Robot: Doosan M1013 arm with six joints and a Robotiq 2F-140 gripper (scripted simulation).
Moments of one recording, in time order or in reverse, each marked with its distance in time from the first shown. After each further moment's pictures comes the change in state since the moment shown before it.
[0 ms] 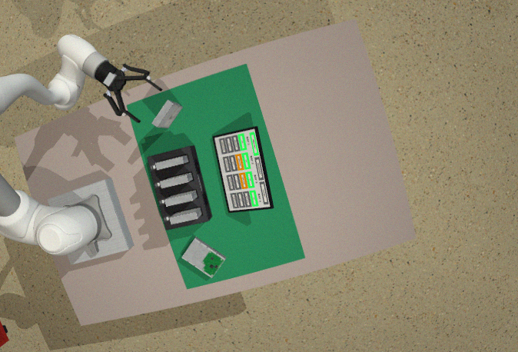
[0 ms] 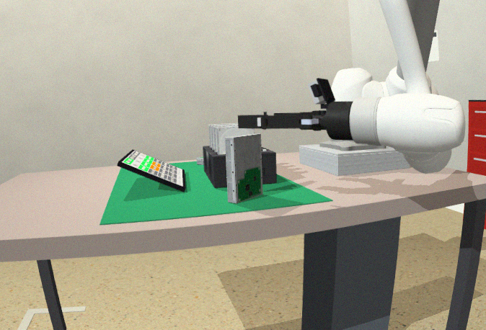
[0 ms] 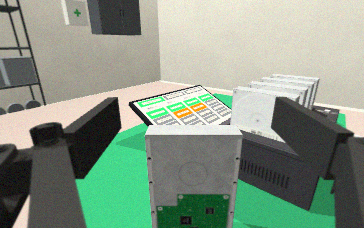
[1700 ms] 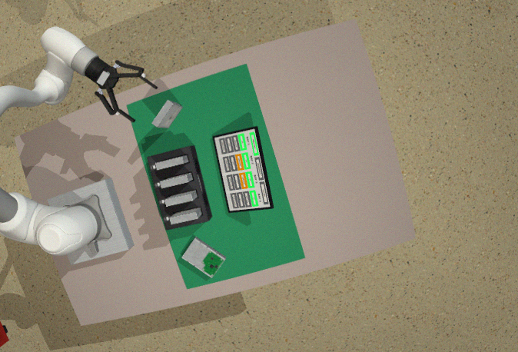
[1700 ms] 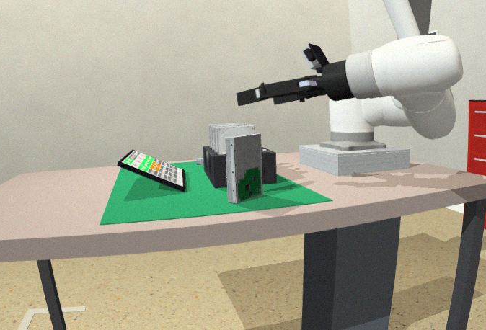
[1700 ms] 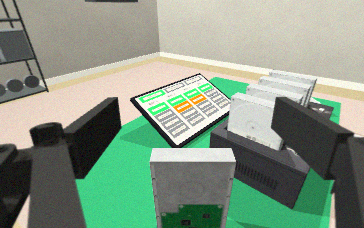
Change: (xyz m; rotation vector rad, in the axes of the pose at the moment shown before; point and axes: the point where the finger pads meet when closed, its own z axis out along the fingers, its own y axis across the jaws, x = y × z) arm 0.049 0.000 0.000 -0.001 -0.154 0.001
